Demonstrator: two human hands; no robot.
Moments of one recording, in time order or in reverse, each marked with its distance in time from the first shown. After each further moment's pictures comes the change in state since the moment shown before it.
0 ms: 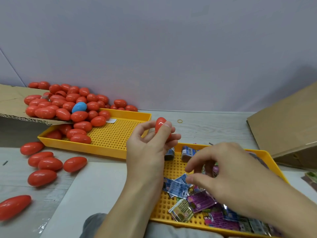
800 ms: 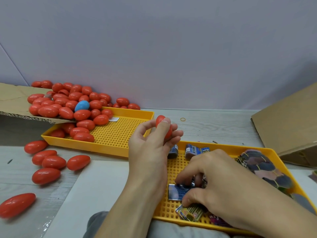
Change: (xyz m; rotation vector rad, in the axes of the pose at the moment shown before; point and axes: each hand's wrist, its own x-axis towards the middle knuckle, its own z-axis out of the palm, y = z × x) left_hand 0.002 -0.002 -0.004 -0.121 0.005 -0.047; right_hand 0.003 -0.012 0.012 -0.049 -0.197 -0.074
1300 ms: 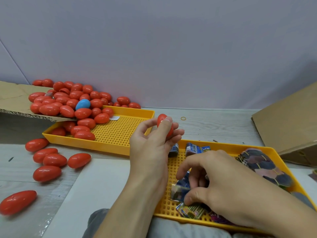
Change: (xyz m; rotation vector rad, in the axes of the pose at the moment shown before) left_hand 0.000 0.001 0.000 0.028 0.004 -0.011; right_hand 0.001 0.005 0.004 0.137 -0.021 0.023
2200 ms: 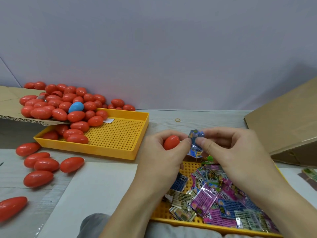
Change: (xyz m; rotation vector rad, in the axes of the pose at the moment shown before) left_hand -0.005 -0.013 0.000 0.625 -0.287 0.132; right_hand 0.007 0.023 -0.010 0.597 0.617 0.021
